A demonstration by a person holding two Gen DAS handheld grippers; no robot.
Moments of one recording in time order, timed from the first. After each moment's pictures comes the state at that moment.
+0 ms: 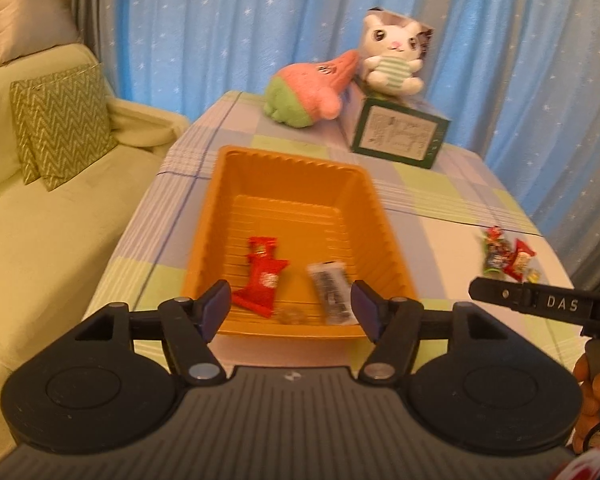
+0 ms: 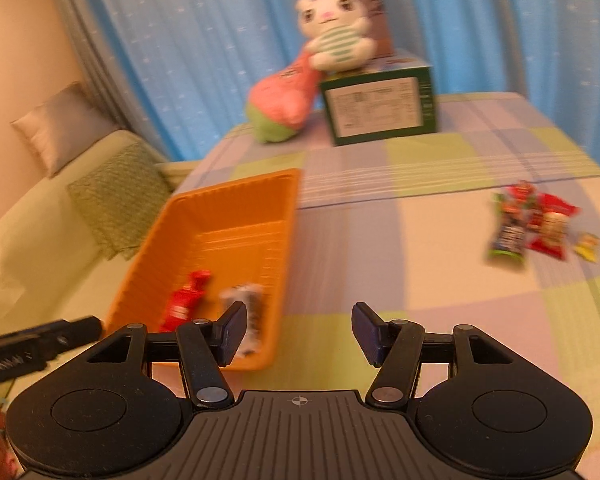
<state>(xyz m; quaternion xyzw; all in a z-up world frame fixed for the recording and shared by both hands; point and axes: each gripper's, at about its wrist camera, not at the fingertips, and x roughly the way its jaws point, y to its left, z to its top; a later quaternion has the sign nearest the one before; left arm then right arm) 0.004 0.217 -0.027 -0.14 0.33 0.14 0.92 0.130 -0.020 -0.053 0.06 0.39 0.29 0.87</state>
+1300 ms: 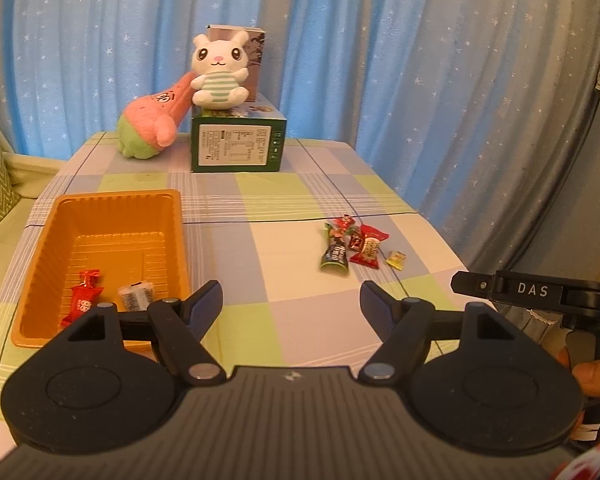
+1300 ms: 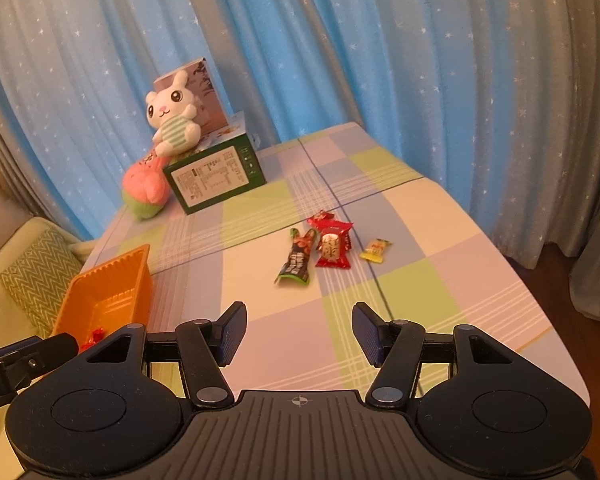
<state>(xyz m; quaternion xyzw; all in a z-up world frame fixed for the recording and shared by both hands) 0.029 0.049 0.019 -0.09 0.31 0.00 0.95 0.101 -0.203 -0.003 0.13 0.35 0.15 0.92</state>
